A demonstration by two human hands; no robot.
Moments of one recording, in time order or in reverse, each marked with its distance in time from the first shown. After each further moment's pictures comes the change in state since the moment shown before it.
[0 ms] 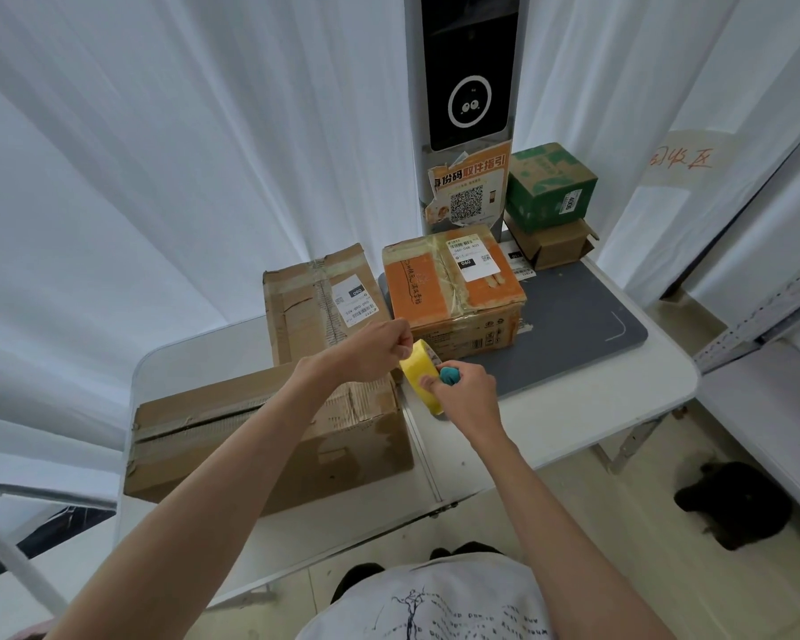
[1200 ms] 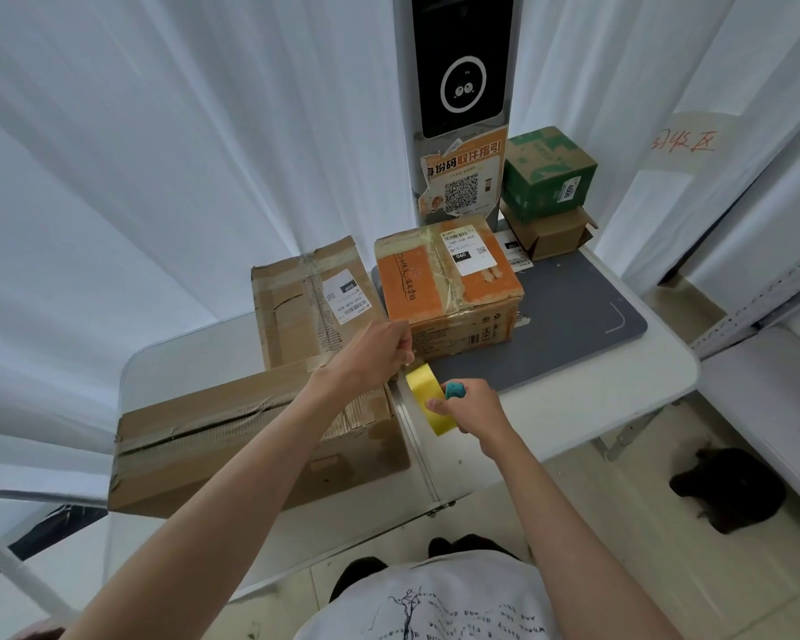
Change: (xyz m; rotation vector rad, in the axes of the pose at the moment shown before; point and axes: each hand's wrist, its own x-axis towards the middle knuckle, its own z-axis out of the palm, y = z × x) left_hand 0.022 -0.001 0.017 0.033 0.170 -0.058; right_hand 0.021 0.038 0.000 0.156 -0.252 0.217
